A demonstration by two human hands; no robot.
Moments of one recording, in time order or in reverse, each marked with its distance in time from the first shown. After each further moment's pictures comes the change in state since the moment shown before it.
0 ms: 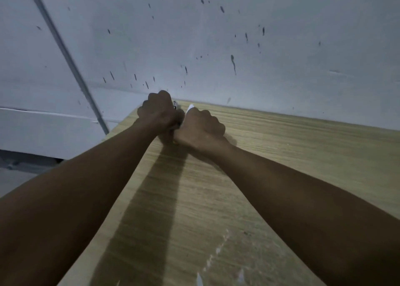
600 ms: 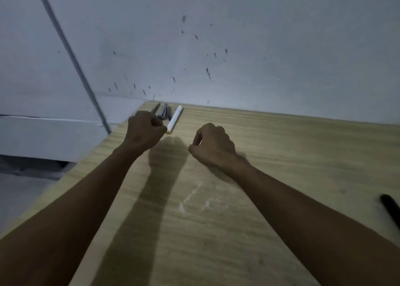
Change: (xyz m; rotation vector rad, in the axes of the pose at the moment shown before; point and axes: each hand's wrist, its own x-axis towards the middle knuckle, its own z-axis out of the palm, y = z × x) left_hand -0.138 -0.009 -0.052 -0.352 0.100 0.135; right_hand -0.129 0.047 -0.050 0.100 0.051 0.021
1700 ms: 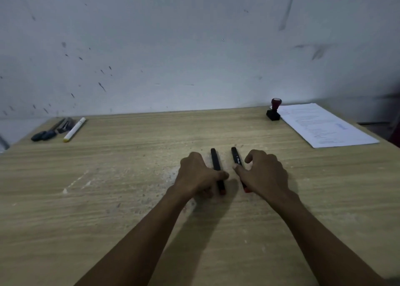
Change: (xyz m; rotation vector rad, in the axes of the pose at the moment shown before) left_hand -0.273 0.270 0.146 -0.177 -0.647 0.039; right_hand -0.260 0.249 -0.194 -0.221 0.372 0.474
